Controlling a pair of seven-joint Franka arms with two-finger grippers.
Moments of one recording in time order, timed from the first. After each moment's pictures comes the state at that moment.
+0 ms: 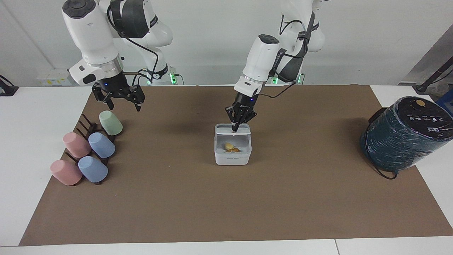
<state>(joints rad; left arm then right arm) -0.69 0.11 0.02 -2.03 -0.08 2.65 -0.79 0.04 -0.05 0.03 -1.77 -0.04 1.76 0.16</state>
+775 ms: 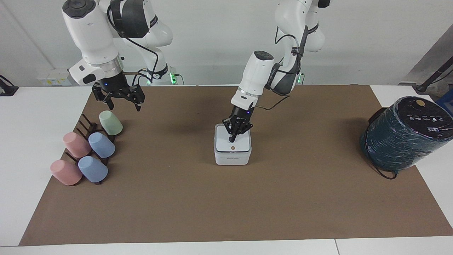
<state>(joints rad) -0.69 0.21 0.02 -2.02 -0.08 2.76 -0.79 0.04 -0.05 0.03 -1.77 -0.04 1.76 0.16</state>
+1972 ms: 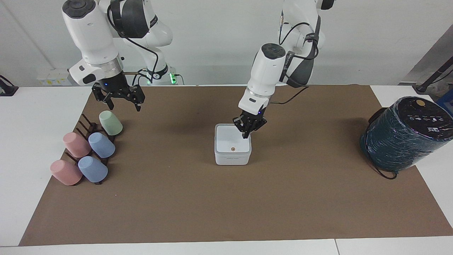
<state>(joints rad) -0.58 0.22 0.04 -1.66 -0.08 2.08 -0.63 0.04 -0.05 0.03 -1.77 -0.04 1.76 0.16</state>
